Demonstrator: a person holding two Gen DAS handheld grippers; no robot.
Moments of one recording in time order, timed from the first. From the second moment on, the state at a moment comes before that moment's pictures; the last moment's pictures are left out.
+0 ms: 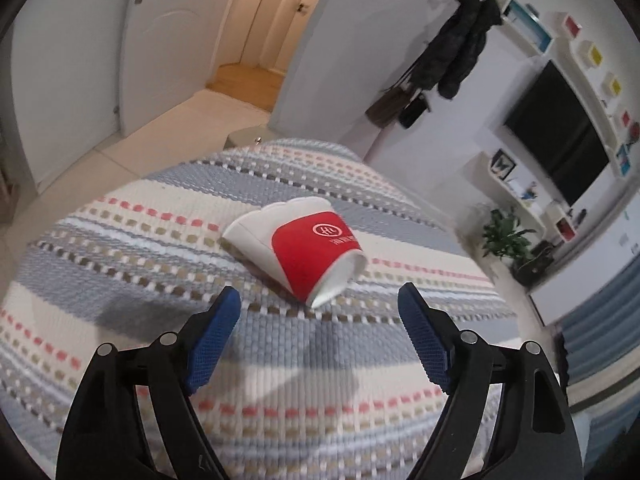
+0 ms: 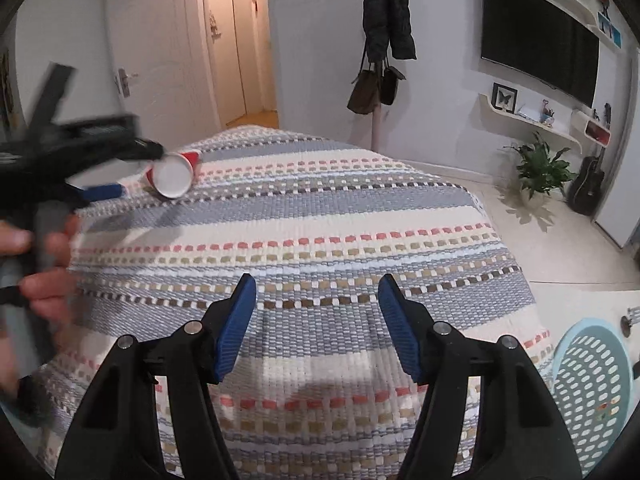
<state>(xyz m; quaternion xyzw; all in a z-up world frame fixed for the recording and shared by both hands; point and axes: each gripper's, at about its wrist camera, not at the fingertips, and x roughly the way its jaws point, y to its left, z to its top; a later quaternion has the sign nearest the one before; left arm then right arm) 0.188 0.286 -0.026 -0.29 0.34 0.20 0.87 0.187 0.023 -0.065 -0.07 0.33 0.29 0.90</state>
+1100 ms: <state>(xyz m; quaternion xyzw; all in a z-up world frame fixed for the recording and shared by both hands) 0.188 0.227 -0.017 -0.21 0.31 0.13 0.92 0.195 -0.009 -0.060 0.01 0.33 0.27 0.91</state>
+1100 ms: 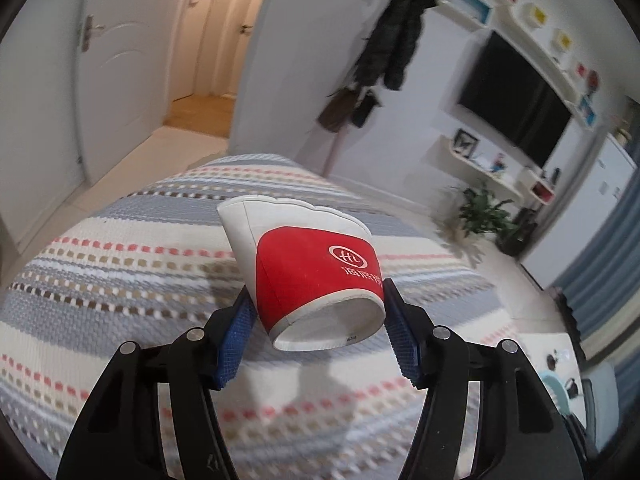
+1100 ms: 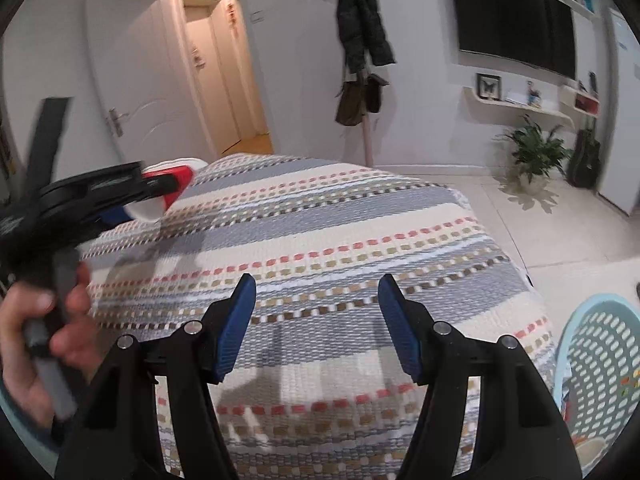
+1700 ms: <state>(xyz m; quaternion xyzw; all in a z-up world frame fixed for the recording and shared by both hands) 0.195 0.006 -0.012 -0.13 0.32 -0.08 0.93 0.193 -0.197 -0.028 0.08 0.31 0.11 0.94</state>
